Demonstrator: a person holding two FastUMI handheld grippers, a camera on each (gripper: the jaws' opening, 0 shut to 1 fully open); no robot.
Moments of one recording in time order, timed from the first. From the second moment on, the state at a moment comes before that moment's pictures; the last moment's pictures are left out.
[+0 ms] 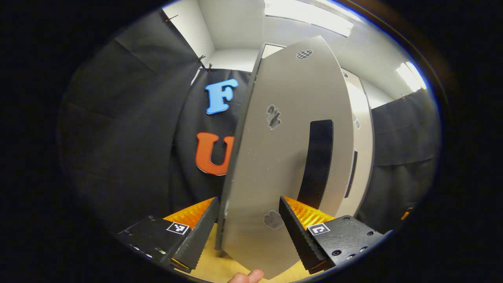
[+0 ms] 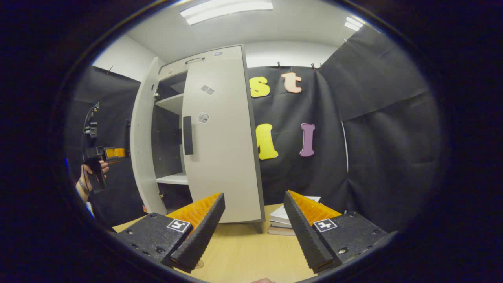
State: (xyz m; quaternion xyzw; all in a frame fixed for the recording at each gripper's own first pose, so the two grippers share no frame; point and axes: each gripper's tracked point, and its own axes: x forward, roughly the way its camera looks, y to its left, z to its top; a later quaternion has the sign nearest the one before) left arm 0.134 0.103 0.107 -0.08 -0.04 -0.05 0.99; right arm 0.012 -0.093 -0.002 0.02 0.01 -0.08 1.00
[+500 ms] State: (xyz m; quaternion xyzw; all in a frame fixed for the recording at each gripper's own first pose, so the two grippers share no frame) left arm 0.088 0.126 0.114 -0.04 -0.07 0.02 1.00; right arm 0.020 -0.078 0.006 0.01 0.00 -0.06 1.00
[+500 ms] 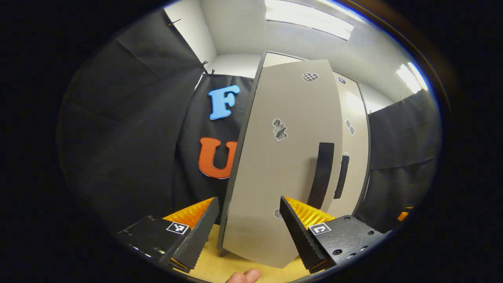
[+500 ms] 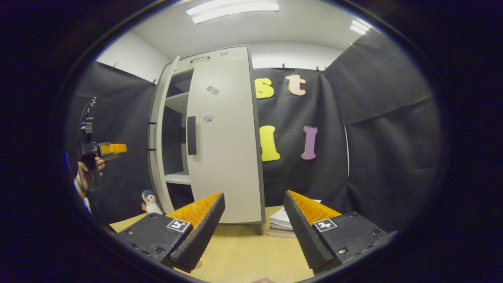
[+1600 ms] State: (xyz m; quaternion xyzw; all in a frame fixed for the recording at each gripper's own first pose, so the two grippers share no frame) left arm -0.044 0.051 0.010 -0.03 -0.04 0.09 0.99; right arm 0.004 -0.007 0.014 -0.01 -0.01 0.04 1.00
